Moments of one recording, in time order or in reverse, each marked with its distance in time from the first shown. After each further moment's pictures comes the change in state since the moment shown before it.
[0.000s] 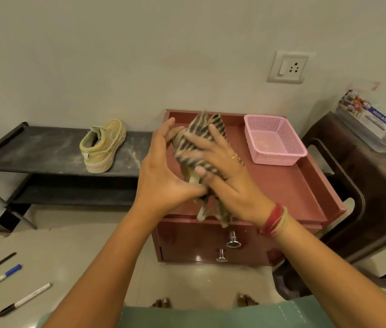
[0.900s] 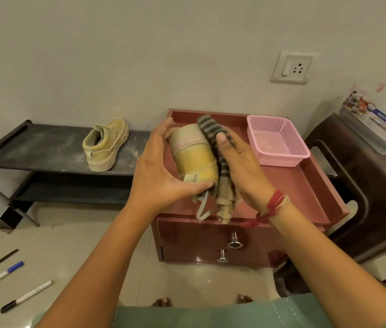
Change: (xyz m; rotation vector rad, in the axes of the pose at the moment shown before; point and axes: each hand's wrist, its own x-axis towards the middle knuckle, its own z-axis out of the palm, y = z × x) left_hand 0.000 -0.005 -0.013 0.032 -0.008 -0.049; right_hand 0.019 0.009 -0.002 0.542 0.233 0.418
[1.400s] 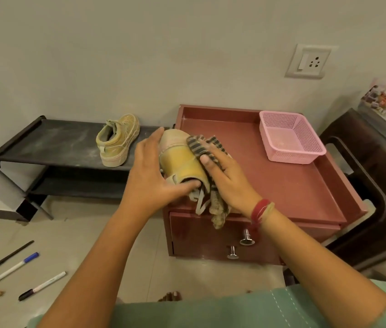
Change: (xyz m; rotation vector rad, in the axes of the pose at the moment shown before) left_hand -0.010 -0.028 -0.033 0.301 -0.046 -0.059; right_hand -0.010 0.033 0.034 -0.380 -0.128 -0.086
